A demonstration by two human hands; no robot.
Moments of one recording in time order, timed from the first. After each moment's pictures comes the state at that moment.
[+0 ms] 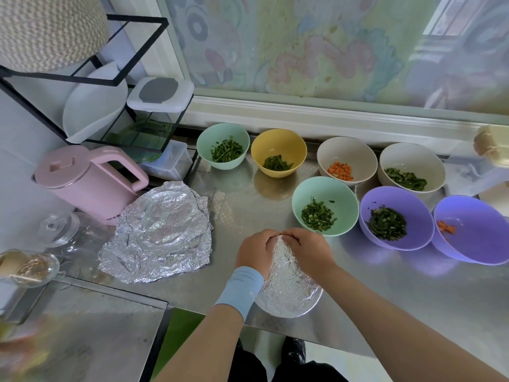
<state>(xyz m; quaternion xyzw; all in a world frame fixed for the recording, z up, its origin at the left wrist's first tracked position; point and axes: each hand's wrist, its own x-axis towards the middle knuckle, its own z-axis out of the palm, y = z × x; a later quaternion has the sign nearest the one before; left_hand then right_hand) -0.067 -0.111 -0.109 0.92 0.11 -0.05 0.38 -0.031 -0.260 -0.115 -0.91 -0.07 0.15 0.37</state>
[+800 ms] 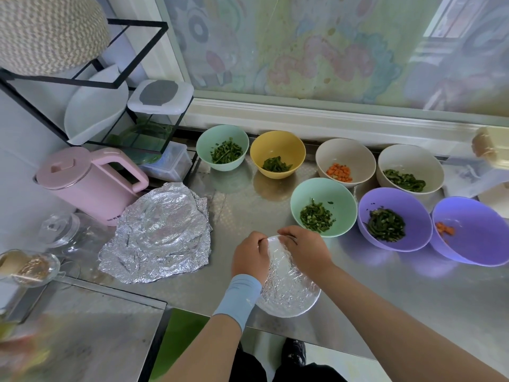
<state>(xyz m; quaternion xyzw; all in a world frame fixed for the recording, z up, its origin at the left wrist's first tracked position) -0.078 -0.114 -0.109 0.89 0.21 -0.02 0.40 -0.028 -0.257 -0.109 -0.91 -0.07 0.15 0.37</state>
